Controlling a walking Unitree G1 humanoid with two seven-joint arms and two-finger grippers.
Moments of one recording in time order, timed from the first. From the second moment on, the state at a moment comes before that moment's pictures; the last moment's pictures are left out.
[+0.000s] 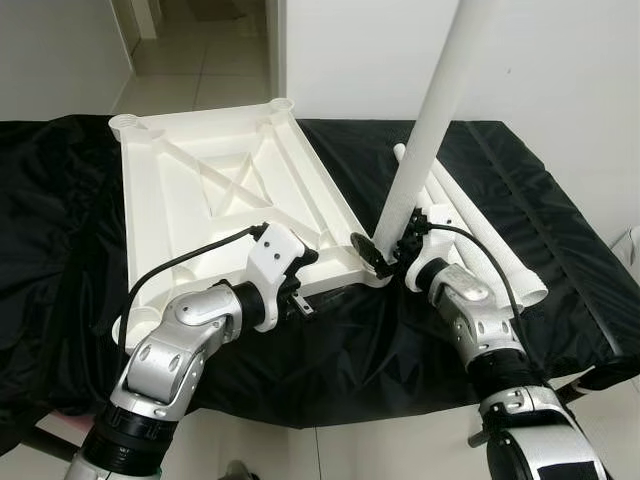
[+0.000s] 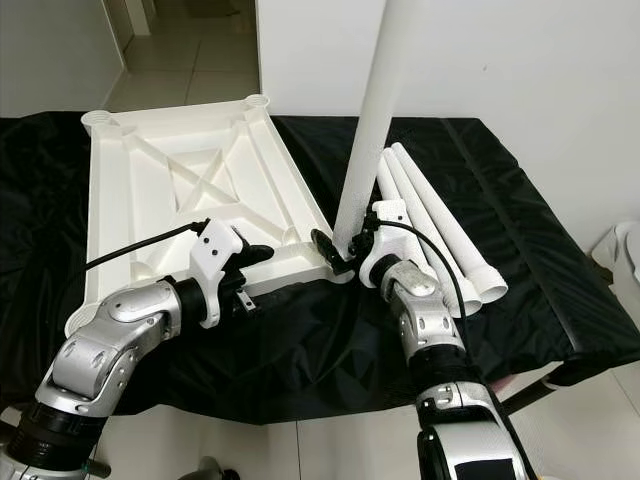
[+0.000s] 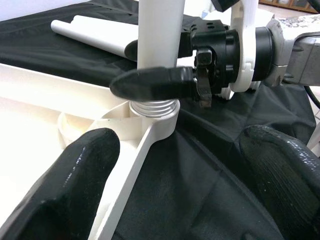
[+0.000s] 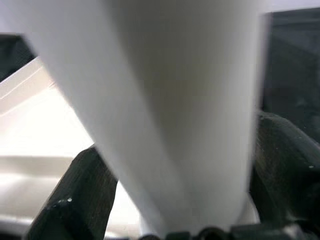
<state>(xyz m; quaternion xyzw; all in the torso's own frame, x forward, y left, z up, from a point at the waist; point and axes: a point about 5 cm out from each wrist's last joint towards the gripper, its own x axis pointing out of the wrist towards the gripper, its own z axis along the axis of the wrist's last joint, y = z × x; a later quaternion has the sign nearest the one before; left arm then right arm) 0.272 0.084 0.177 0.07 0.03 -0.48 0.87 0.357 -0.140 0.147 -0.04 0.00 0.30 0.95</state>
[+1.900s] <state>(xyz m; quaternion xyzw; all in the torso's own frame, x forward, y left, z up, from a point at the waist) 0.270 0.087 0.174 0.07 0.04 -0.48 0.87 0.335 -0.103 0.143 0.04 -0.03 0.03 1.00</state>
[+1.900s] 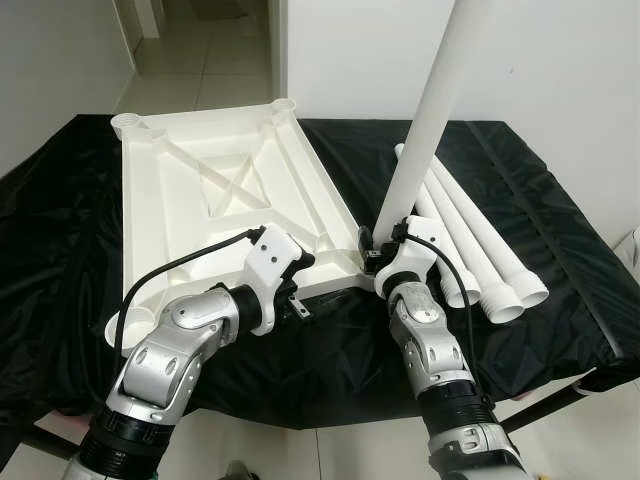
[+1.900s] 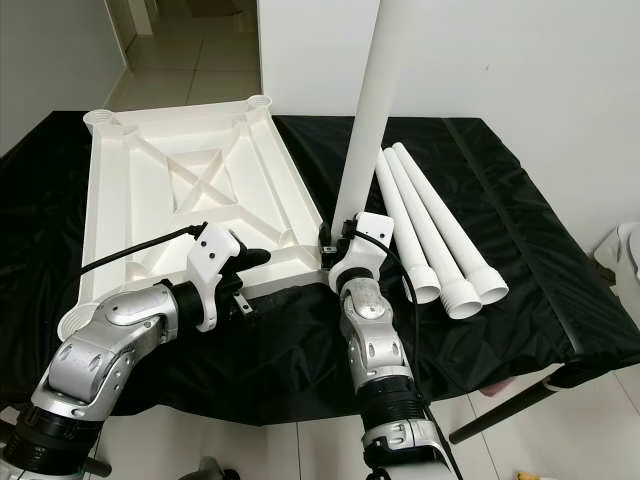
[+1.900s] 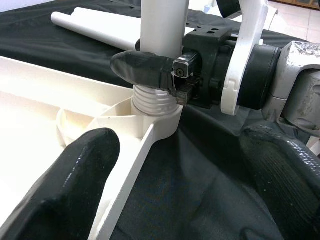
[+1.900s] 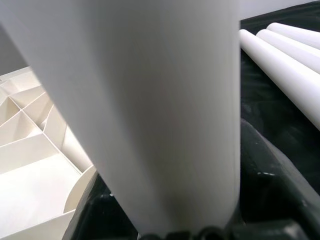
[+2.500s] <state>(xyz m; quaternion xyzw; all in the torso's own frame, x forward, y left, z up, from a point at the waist) 0.270 0.087 0.174 0.07 0.05 -0.48 0.87 0.335 -0.120 0.134 0.03 0.01 0.06 1.00</state>
